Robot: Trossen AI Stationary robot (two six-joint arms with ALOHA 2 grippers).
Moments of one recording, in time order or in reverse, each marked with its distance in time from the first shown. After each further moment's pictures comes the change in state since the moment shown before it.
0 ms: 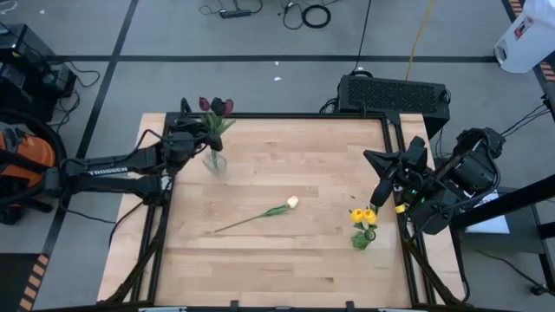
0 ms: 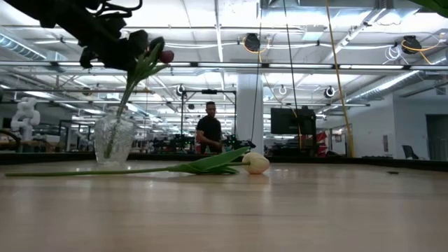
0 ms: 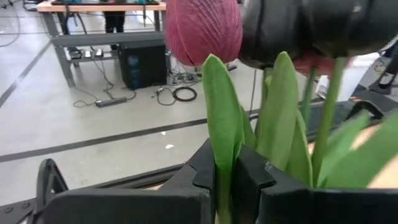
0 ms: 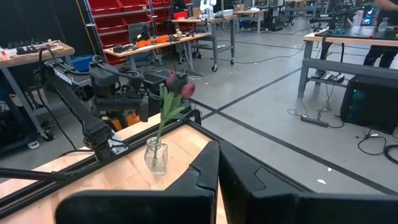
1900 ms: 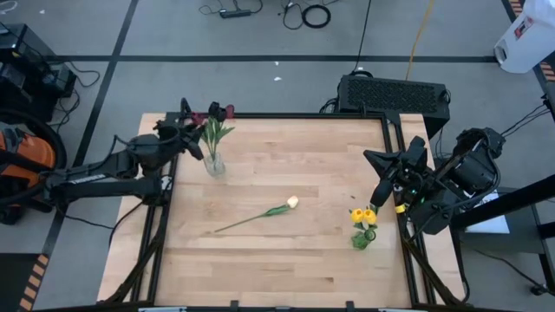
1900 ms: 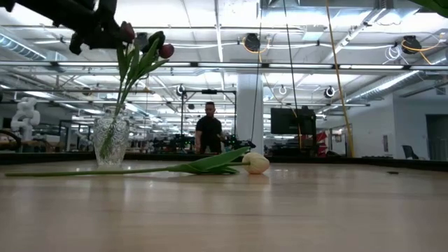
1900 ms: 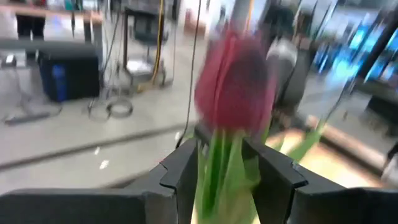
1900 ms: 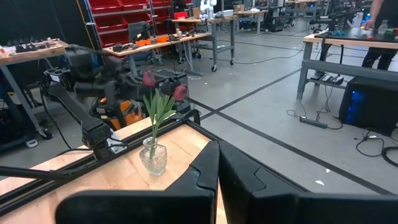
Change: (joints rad) left arm -0.044 -0.316 0.003 -0.116 0.216 0.049; right arm 0.000 0.000 0.000 -0.001 0.000 -0.011
